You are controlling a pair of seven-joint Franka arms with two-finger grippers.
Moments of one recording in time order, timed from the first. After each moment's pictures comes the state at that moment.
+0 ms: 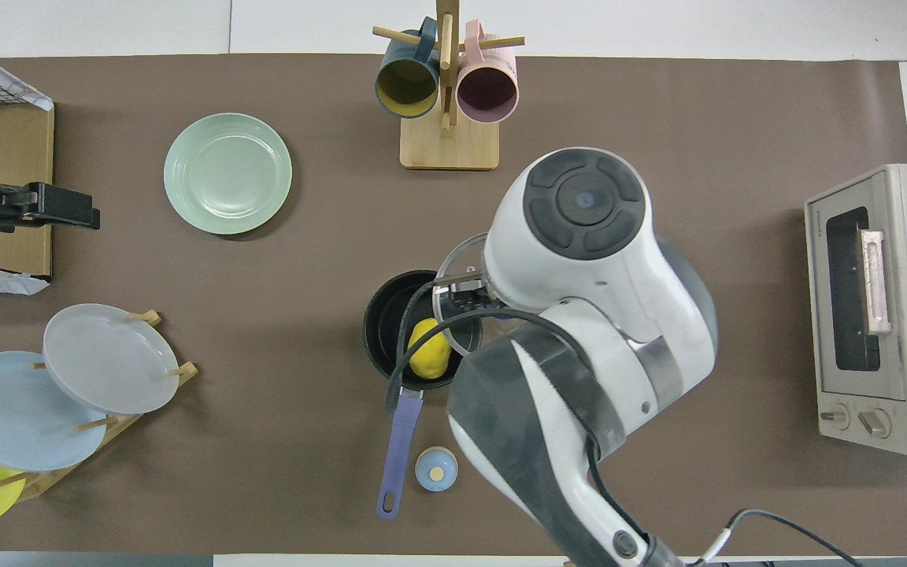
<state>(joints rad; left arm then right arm) -0.10 -0.01 0.02 -1.63 -0.03 1.68 -0.01 0.53 0.21 0.10 -1.64 0.06 1.87 0.51</state>
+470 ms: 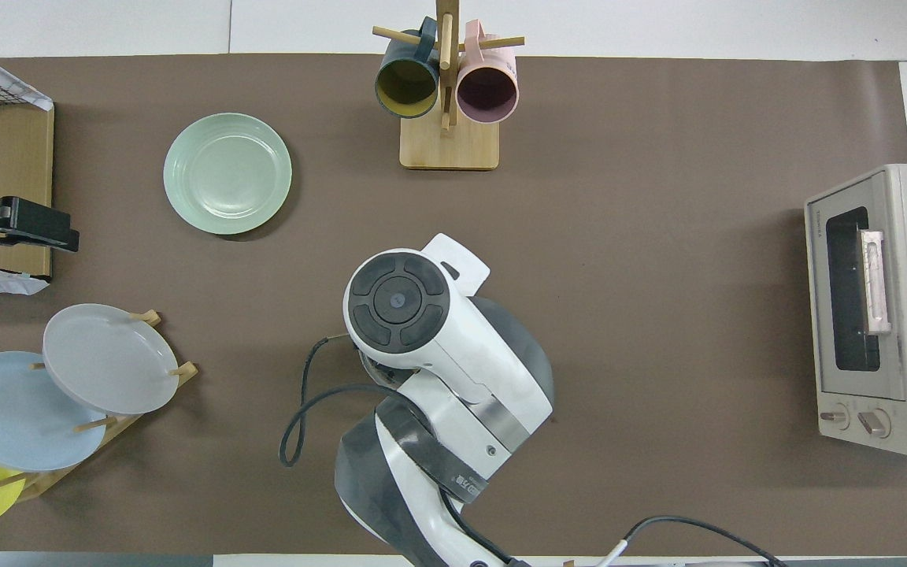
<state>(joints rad) -0.09 0.00 0.00 -1.57 -0.02 1.55 -0.01 0.66 0.32 0.10 -1.63 0.01 1.94 0.64</state>
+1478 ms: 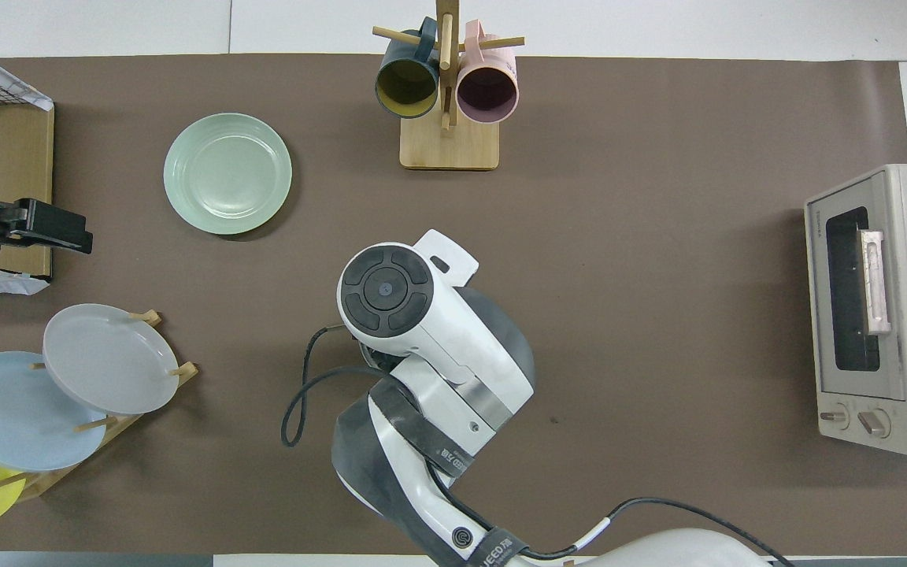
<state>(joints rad) -0.09 0.00 -0.02 -1.56 -0.02 1.54 -0.01 0.66 0.38 0.09 -1.60 -0.01 1.97 0.64</state>
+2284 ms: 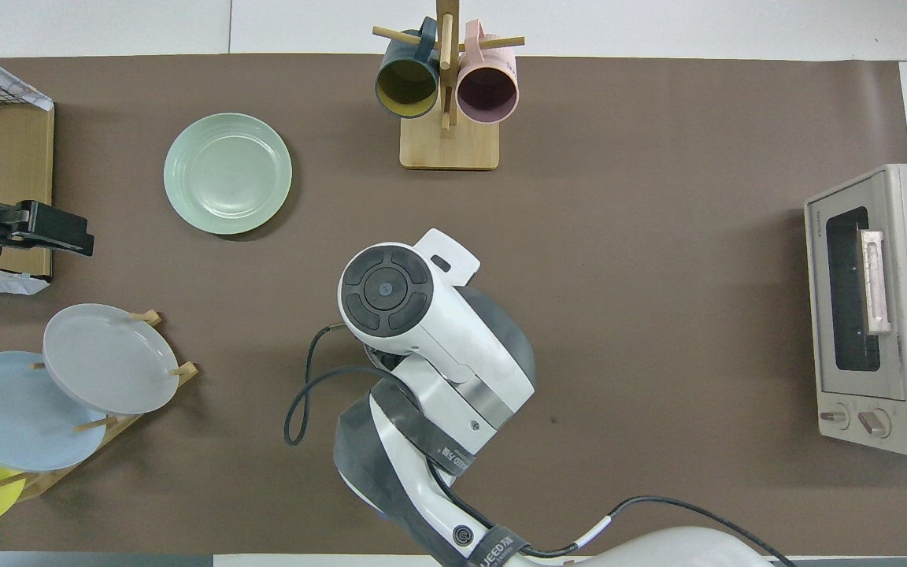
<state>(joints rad) -0.09 0.00 -0.02 -1.57 -0.02 1.53 -0.01 0.65 0.38 0.09 -1.61 -0.01 1.97 0.64</state>
